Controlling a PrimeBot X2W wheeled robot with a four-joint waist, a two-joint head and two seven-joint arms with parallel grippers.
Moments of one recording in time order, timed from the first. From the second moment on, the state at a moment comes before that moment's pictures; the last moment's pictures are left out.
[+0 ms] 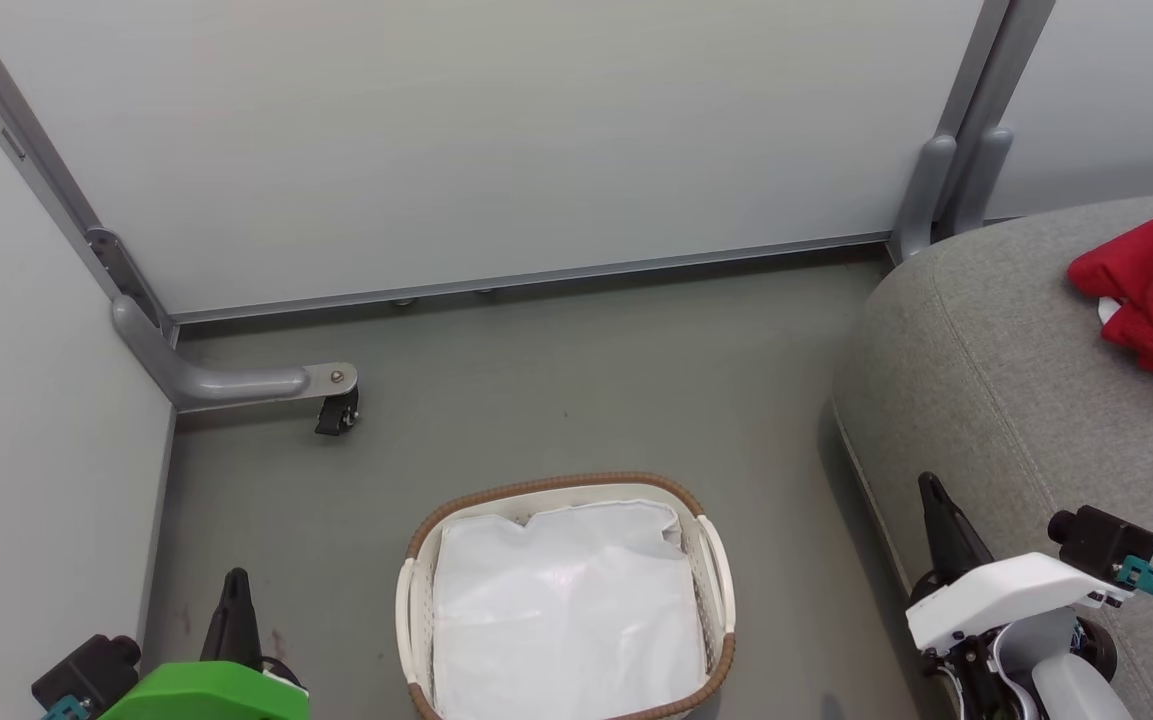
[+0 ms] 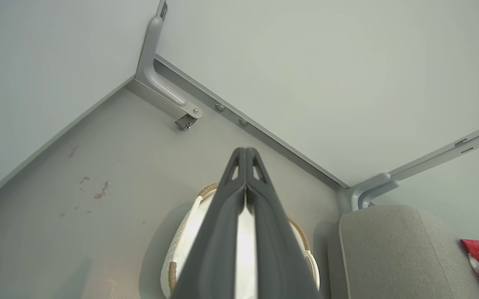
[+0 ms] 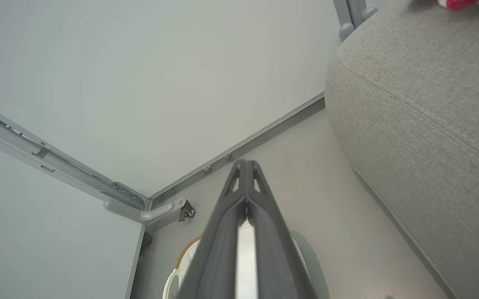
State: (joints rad) left arm -0.03 0.05 0.03 0.42 -0.73 -0.13 -0.13; right arm -0.15 -0.04 0.01 0.41 0.66 0.13 -0.13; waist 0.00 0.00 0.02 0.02
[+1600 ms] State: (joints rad) left arm -0.07 0.05 0.08 0.32 -1.26 -0.13 0.02; right arm -0.13 -0.04 -0.06 0.31 1.23 0.13 0.02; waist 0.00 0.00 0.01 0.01
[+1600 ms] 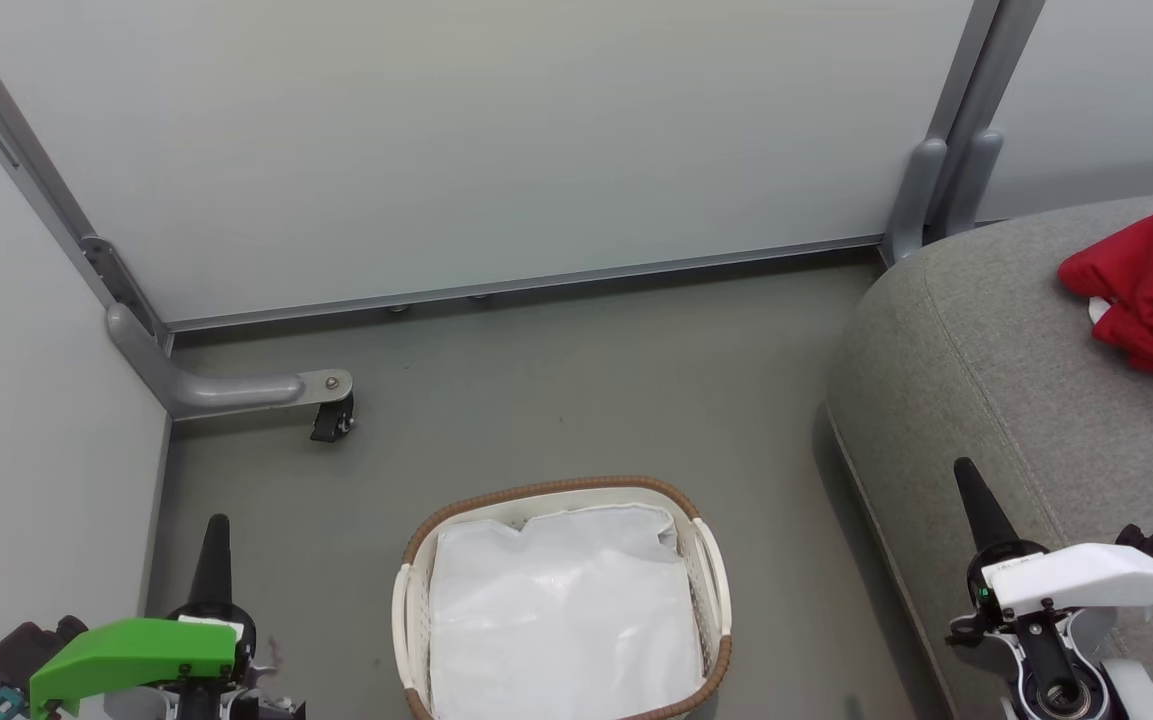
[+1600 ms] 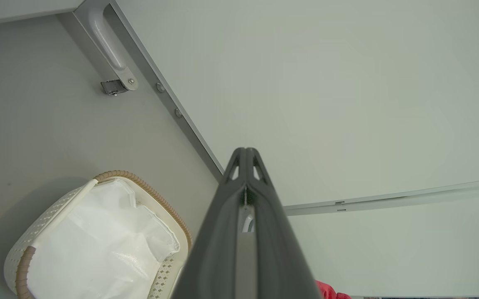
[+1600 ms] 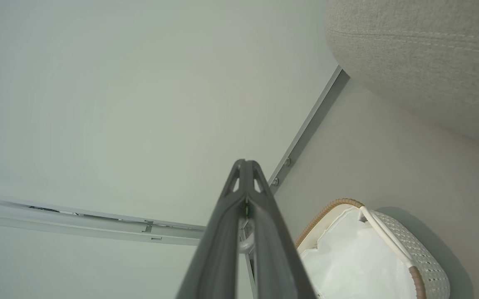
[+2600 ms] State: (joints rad) left arm -0.09 0.05 0.10 0.27 -1.49 -0.13 0.08; right arm -0.12 -0.05 -0.10 0.27 1.48 0.13 0.08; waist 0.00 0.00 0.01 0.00
